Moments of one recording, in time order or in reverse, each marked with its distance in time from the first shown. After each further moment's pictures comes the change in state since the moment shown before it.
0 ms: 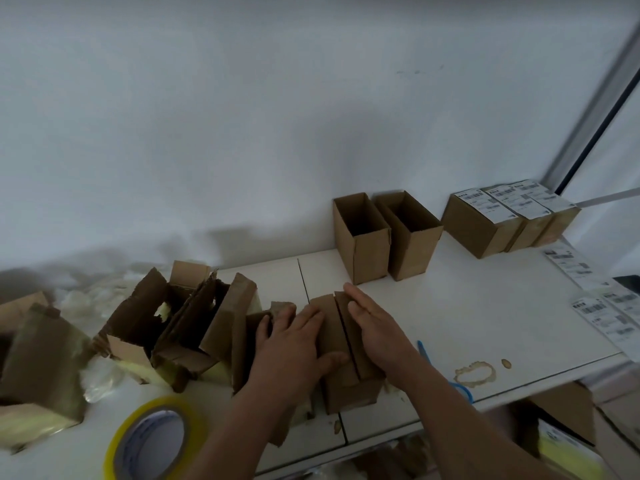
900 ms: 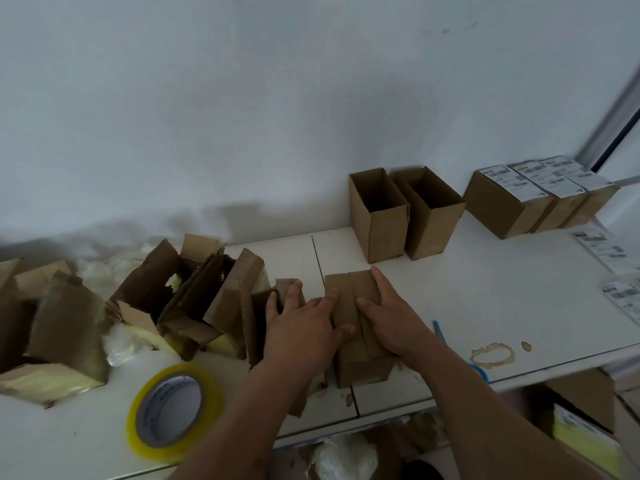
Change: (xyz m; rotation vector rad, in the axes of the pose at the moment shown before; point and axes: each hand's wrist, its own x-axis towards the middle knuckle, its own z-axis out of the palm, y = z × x) left_hand -0.004 0.008 -0.001 0.067 -0.040 -0.094; right_hand -0.001 0.011 0.004 -0.064 -0.042 0.093
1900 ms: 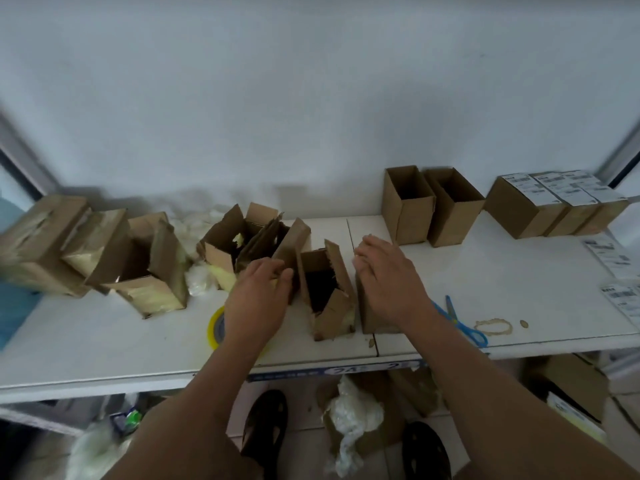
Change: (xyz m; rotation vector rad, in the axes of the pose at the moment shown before) left_hand -0.108 -0.087 -0.013 -0.478 0.620 -0.244; right_hand -0.081 -0.080 0.033 -0.556 0.195 -0.459
